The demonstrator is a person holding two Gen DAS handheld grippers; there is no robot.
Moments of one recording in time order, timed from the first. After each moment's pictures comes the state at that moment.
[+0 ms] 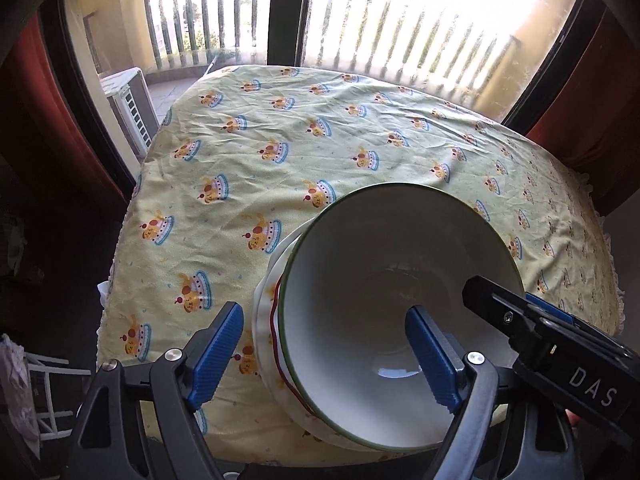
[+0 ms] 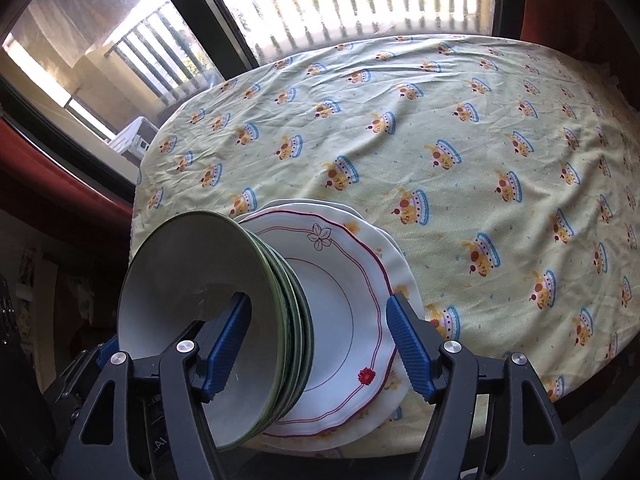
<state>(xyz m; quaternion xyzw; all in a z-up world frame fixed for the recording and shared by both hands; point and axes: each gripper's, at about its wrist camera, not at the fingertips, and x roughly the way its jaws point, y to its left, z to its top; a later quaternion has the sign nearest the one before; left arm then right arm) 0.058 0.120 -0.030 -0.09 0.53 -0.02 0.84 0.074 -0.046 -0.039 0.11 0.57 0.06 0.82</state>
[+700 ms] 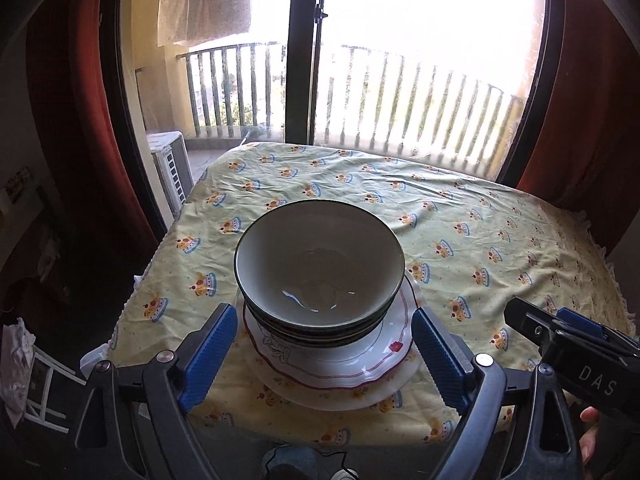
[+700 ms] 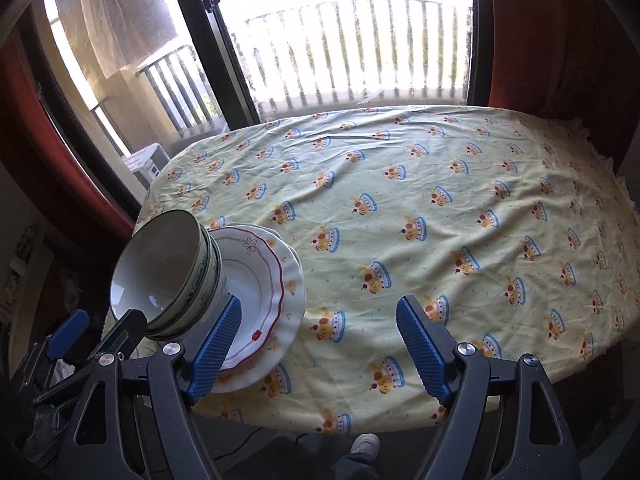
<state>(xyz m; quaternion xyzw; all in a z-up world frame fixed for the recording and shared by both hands) -0.041 0.055 0.017 -0.08 0.39 0.05 0.92 -0.008 -0.139 0.007 0.06 0.46 0.07 0.88</state>
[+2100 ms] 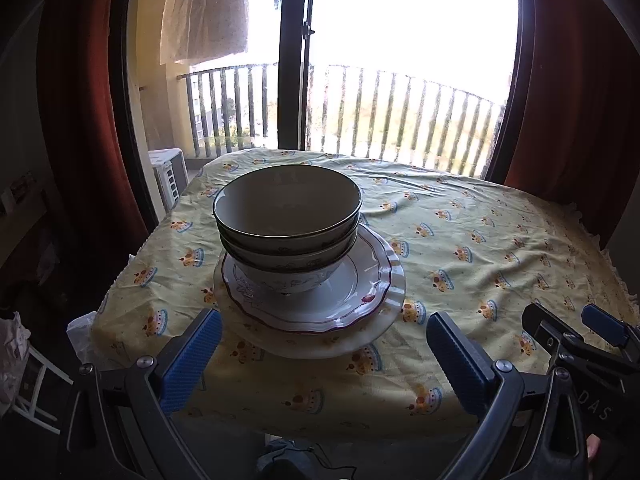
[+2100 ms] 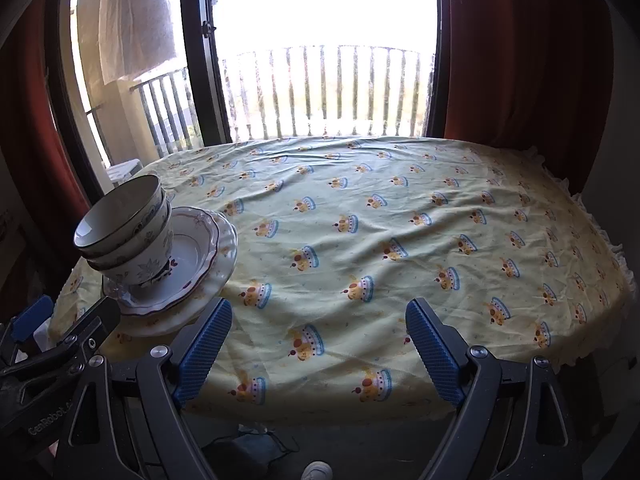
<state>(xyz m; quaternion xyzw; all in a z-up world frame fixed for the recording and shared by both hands) -0.094 0.016 -0.014 -0.06 0.35 0.05 0.93 -0.088 -0.183 -0.021 0.00 0.38 0.03 0.93</state>
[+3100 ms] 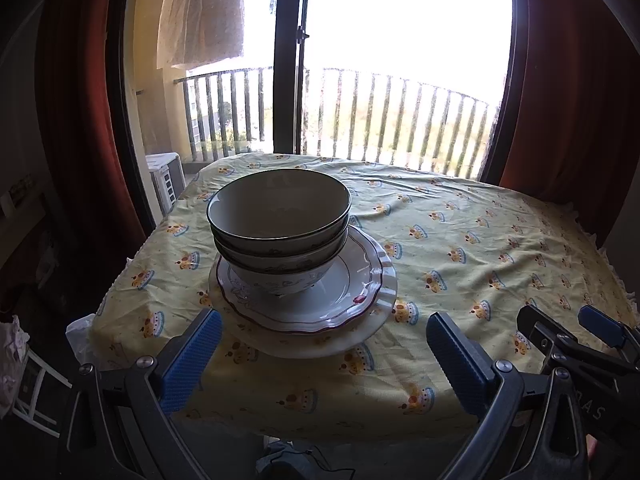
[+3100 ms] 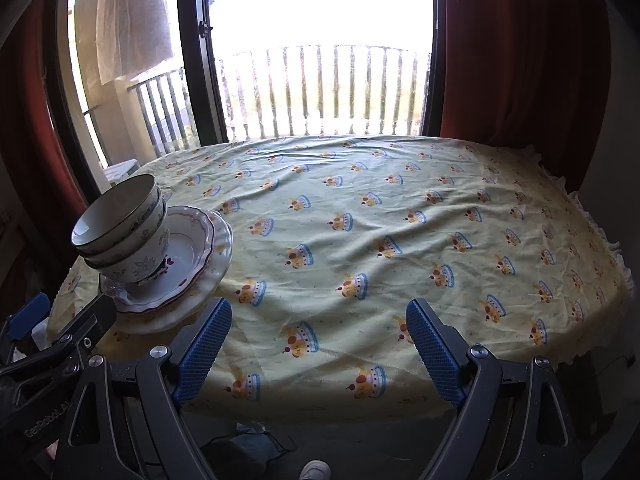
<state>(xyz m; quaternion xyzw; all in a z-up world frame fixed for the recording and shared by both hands) -0.097 0.009 -0.011 -0.06 0.34 0.05 0.94 -0.091 -0.188 -0.022 0.00 0.38 0.02 0.93</state>
